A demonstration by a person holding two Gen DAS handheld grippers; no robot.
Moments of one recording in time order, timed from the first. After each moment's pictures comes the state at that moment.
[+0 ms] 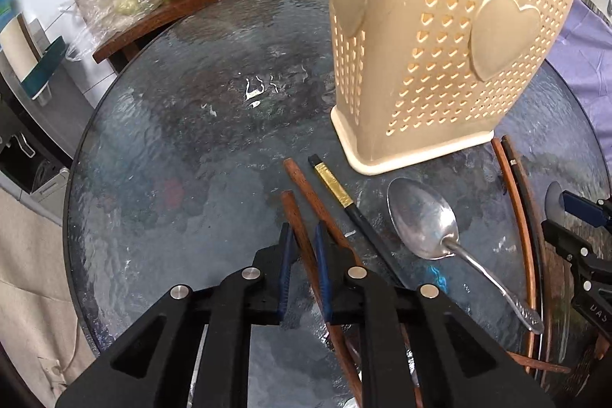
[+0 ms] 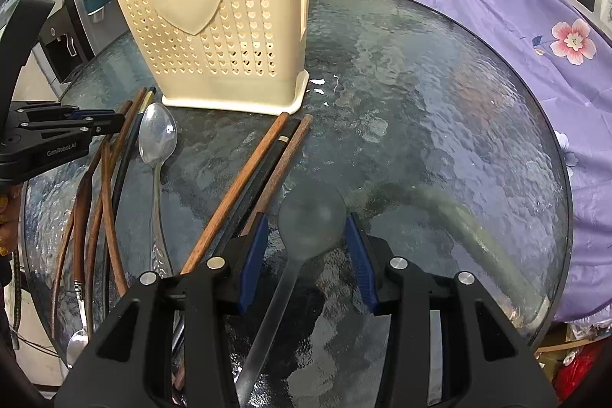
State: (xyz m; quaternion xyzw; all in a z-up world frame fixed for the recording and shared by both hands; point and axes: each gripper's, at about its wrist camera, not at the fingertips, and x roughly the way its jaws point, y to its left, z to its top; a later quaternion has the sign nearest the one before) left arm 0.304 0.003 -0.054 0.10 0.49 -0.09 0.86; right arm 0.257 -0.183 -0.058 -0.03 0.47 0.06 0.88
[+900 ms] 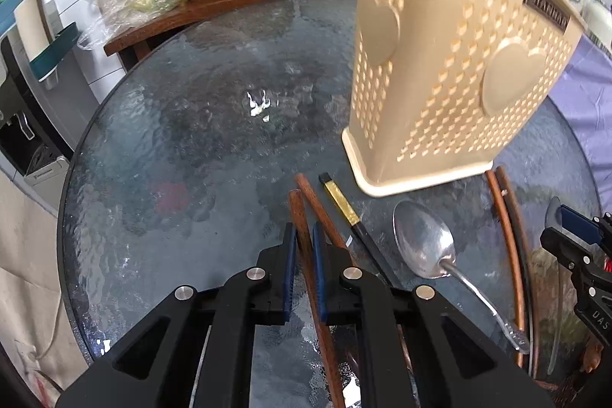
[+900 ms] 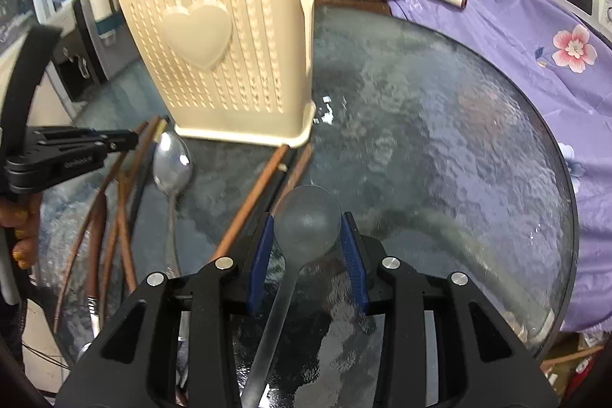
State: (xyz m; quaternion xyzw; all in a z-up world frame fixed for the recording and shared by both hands) left arm 0.301 0.017 -0.044 0.04 0.46 -0.09 0.88; right arm 0.248 -0.189 -0.040 -0.01 0.40 0.08 0.91
